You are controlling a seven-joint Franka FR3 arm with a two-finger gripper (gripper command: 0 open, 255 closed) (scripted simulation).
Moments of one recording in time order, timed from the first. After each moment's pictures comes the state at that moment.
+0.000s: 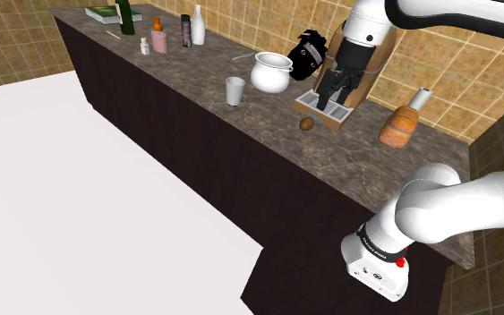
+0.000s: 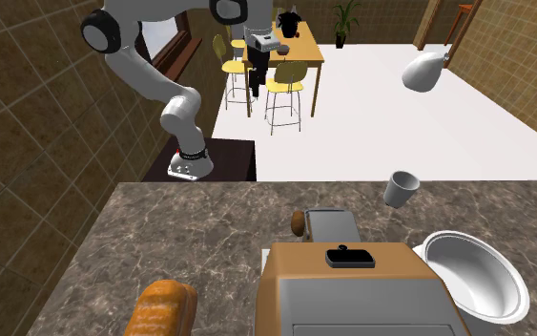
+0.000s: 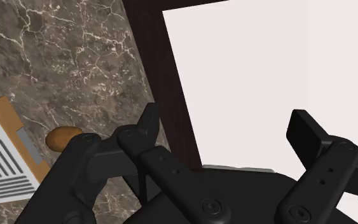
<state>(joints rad) 0.00 -0.74 -0.01 -2.33 0.04 1.58 0.15</state>
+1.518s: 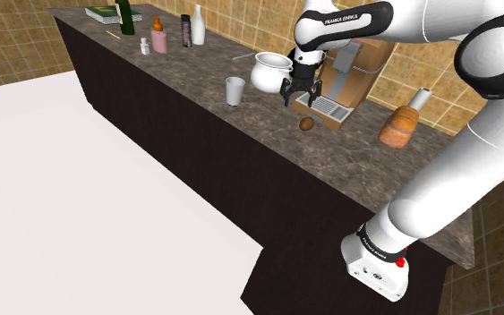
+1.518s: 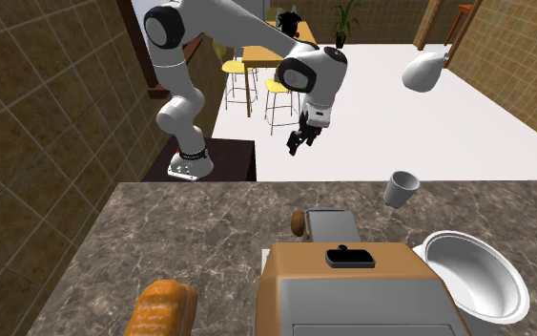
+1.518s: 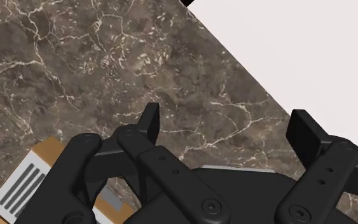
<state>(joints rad) -0.18 0.01 -0.11 -1.99 -0.01 1.82 0.44</state>
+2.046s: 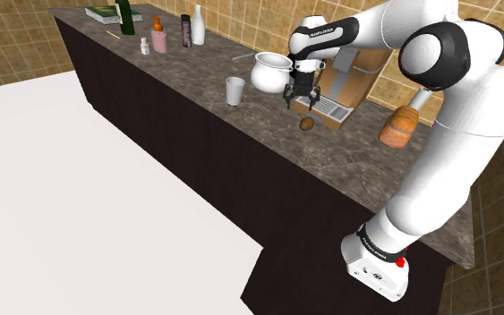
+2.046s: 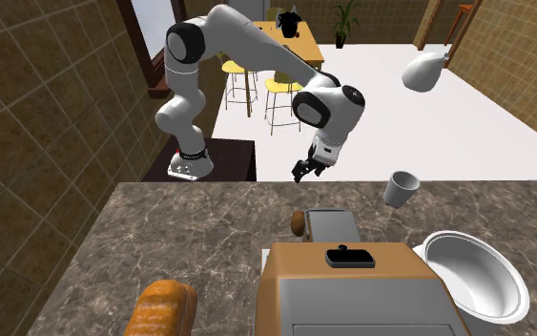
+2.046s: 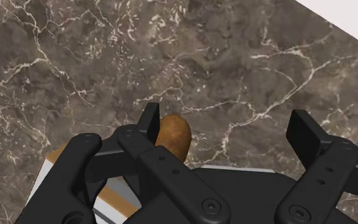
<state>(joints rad) -0.25 0.28 -0.18 -1.79 0.01 1.83 0.52</state>
